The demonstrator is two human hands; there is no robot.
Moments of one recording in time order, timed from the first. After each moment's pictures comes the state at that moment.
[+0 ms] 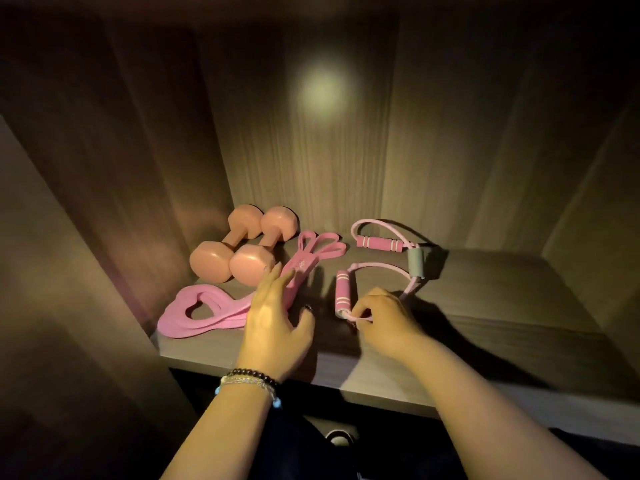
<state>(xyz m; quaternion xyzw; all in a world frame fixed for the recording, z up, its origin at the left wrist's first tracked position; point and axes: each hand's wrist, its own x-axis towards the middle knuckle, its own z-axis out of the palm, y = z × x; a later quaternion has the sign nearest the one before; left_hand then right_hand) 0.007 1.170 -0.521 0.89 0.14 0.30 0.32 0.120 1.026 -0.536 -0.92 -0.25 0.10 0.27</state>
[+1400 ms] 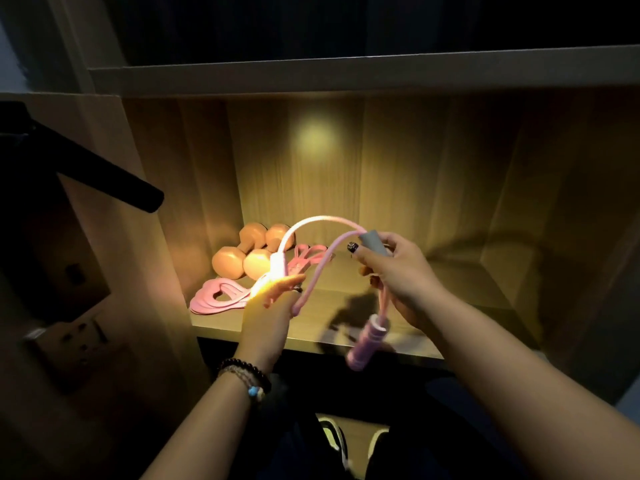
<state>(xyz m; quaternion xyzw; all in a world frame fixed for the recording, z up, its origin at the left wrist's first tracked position) -0.102 1.104 -0.459 0.69 0.15 0.27 0.65 -0.013 0.949 -0.397 -0.70 -0.16 0.10 0.69</state>
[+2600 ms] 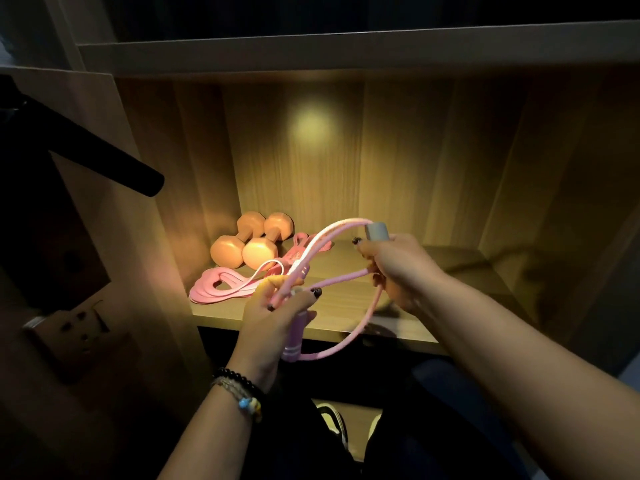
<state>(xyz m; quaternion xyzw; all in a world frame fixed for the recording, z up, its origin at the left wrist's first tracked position) -0.130 1.101 -0.459 0.60 0.12 0.19 0.76 -0.023 0.968 -0.396 -0.74 -0.05 0.11 0.66</state>
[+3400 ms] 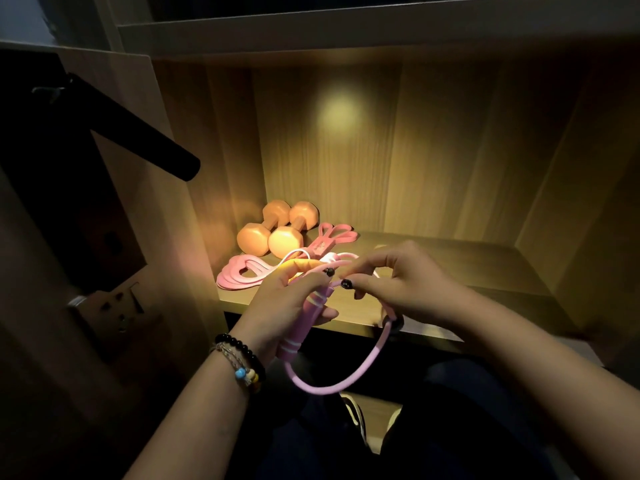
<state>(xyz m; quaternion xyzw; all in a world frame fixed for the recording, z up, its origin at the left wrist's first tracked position) -0.141 1.127 -0.440 0.64 0.13 0.10 0.75 -0.045 0.964 -0.407 -0.77 -0.49 0.03 0.40</state>
